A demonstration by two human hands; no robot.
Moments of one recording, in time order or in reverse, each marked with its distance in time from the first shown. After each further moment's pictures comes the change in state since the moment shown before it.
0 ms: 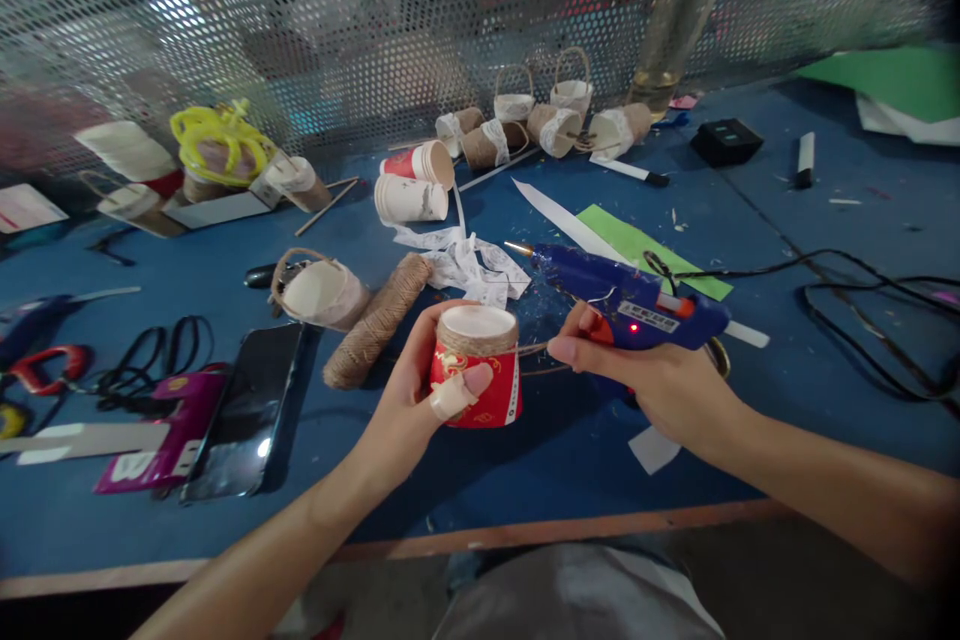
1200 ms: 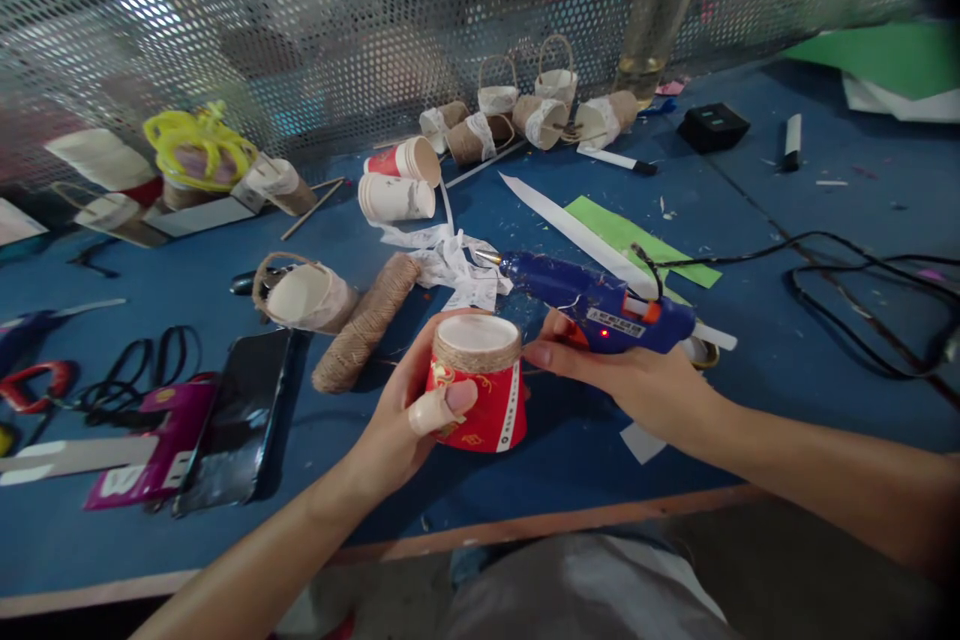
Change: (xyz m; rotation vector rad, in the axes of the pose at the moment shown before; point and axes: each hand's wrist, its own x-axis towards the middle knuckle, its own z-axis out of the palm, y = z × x) left_hand -0.002 0.005 0.011 -0.190 -0.081 -0.096; right_hand 0.000 -0.011 0.012 0.086 -0.048 0.017
